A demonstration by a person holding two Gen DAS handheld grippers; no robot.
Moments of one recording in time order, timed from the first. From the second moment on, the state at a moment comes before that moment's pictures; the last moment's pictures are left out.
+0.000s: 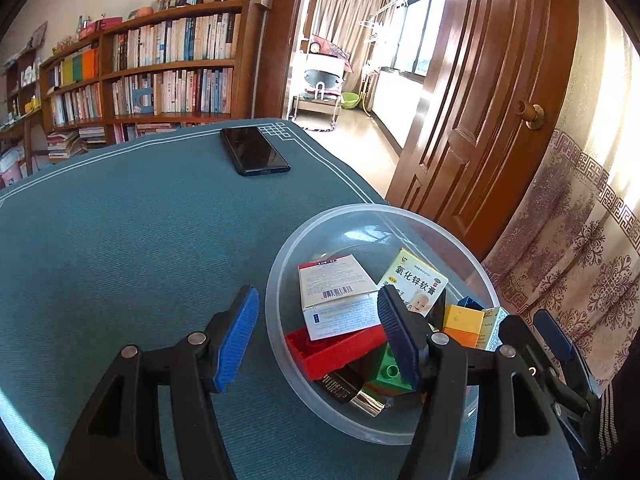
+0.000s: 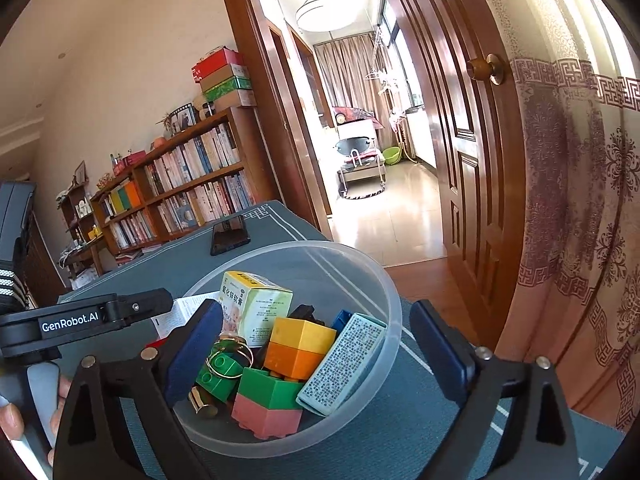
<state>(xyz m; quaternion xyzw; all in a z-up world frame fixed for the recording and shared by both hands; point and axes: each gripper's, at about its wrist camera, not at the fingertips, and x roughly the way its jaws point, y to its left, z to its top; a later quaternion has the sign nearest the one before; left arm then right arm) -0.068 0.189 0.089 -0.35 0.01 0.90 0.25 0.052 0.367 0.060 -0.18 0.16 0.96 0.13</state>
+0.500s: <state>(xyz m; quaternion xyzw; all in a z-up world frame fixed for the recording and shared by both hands) -0.007 0.145 0.113 -0.26 0.02 0.95 0.15 0.069 0.351 0.058 -0.25 0.13 0.96 0.09</state>
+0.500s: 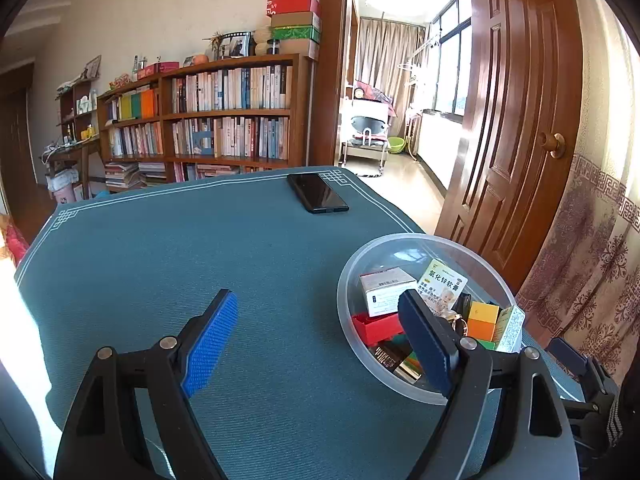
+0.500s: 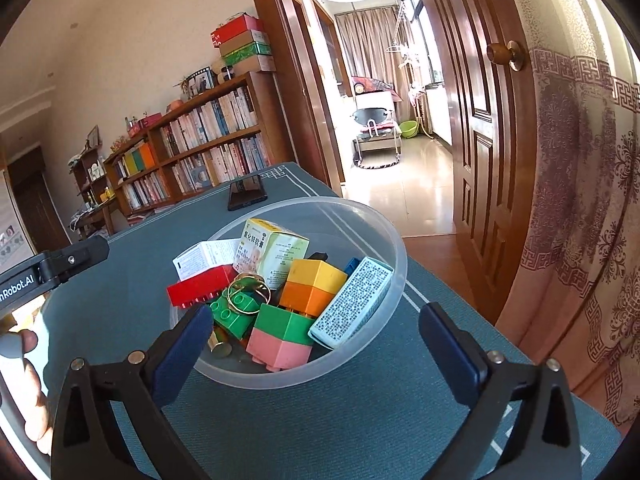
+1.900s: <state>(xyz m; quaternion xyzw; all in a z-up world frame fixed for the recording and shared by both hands) 0.042 0.177 0.121 -0.26 0.08 0.95 0.16 0.093 0.329 0.084 -0.25 0.08 0.96 0.08</state>
